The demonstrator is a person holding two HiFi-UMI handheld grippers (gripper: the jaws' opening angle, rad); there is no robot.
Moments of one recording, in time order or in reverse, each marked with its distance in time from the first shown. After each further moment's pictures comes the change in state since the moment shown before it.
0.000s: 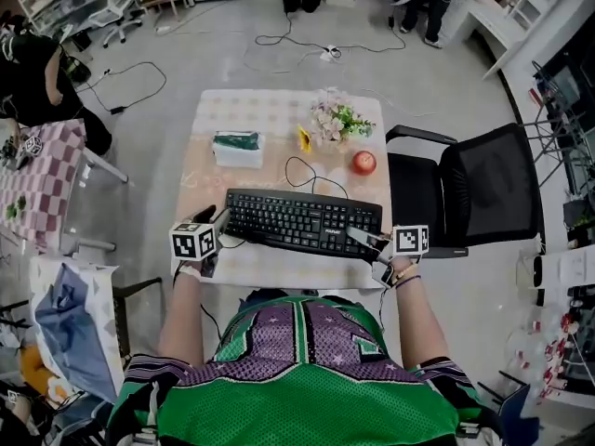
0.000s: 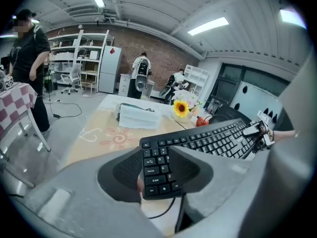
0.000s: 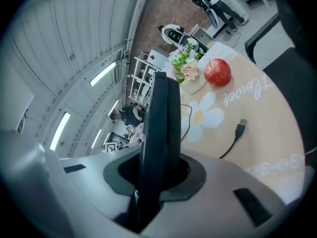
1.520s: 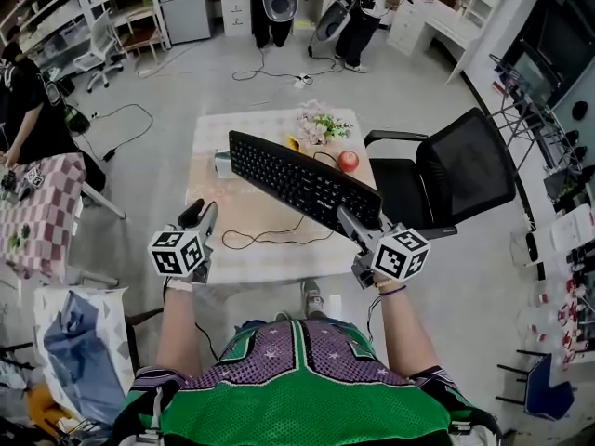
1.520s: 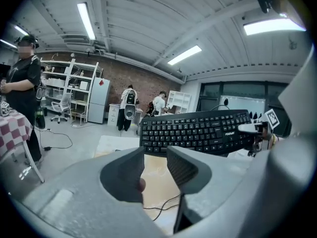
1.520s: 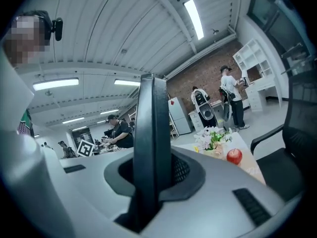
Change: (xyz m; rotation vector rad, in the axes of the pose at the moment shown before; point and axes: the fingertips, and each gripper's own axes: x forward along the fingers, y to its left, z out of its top) left arm -0.155 -0.043 0.091 0.134 -0.321 -0.097; right arm -0.032 0.214 -0.001 -0.599 -0.489 -0.240
